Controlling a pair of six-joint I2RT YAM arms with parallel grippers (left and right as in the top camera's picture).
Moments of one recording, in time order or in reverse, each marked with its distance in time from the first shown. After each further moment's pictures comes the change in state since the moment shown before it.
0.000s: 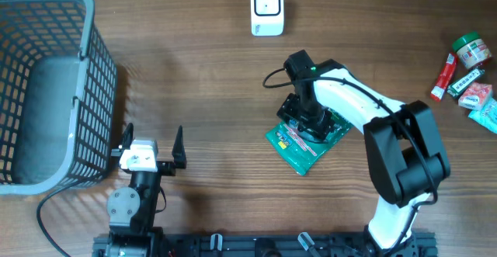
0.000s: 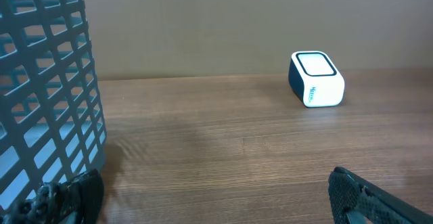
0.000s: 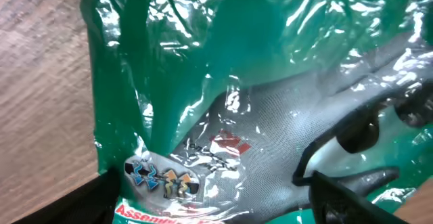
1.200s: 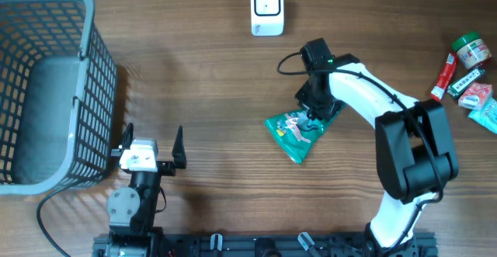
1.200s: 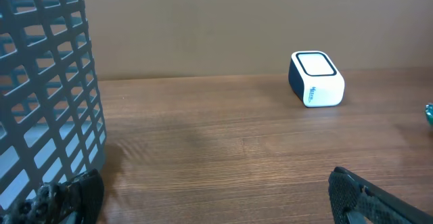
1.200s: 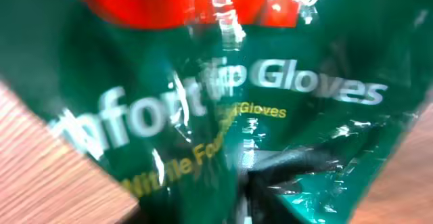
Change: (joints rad) left arm 0.000 0.000 0.000 0.000 0.000 0.000; right arm -0.095 0.005 0.008 0.166 0.032 -0.050
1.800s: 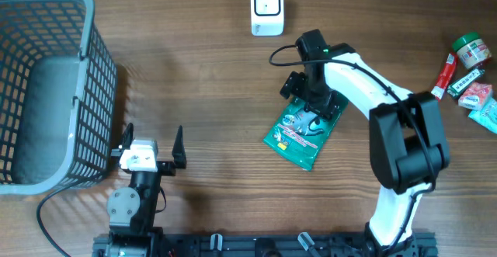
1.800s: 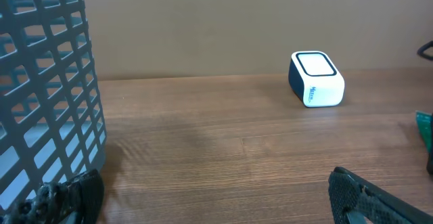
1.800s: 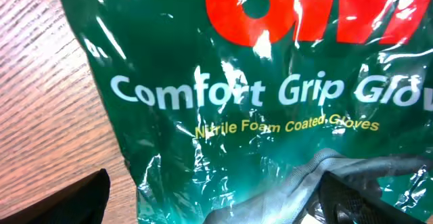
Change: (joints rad) left arm 0.000 0.000 0.000 0.000 0.000 0.000; right arm 0.005 0.067 0.115 -0.095 -0.052 -0.086
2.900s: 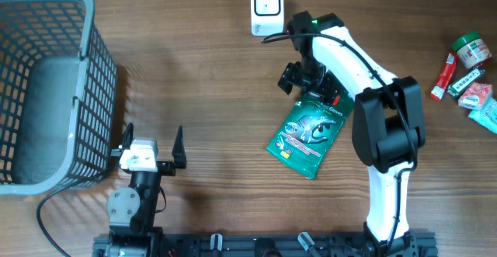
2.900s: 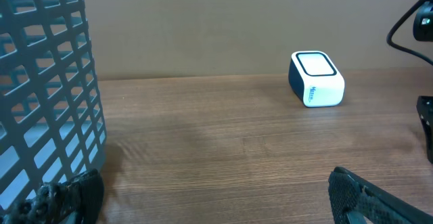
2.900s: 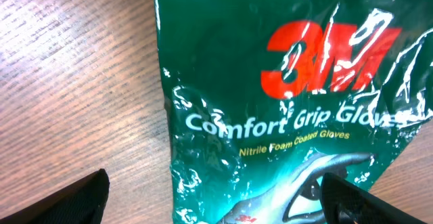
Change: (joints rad) left arm 0.000 0.000 0.000 0.000 0.000 0.000; right arm 0.016 0.183 0.378 -0.392 0.083 -0.039
